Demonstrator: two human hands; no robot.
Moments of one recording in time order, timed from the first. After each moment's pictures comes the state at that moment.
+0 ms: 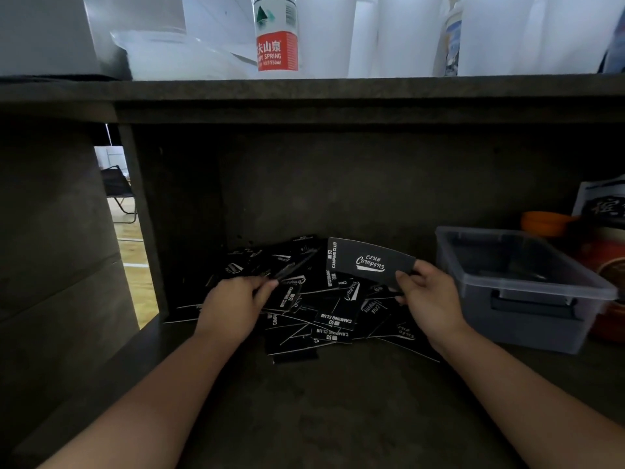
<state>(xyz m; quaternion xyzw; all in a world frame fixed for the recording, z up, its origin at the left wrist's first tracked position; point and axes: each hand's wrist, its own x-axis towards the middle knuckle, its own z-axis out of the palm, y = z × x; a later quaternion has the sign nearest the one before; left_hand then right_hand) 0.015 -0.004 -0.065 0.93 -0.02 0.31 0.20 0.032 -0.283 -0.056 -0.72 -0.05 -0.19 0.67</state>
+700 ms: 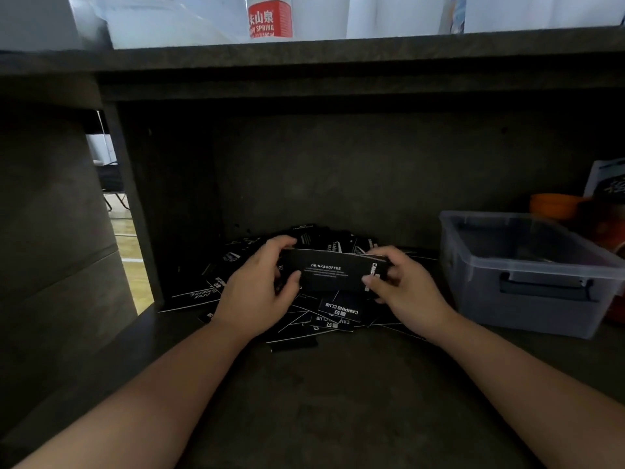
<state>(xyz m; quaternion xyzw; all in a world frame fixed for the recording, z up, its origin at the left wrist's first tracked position) 0.013 -0.030 -0.068 0.88 -0.17 0.37 0.25 0.030 -0.269 -0.064 -0.79 -0.20 -0.13 0.56</state>
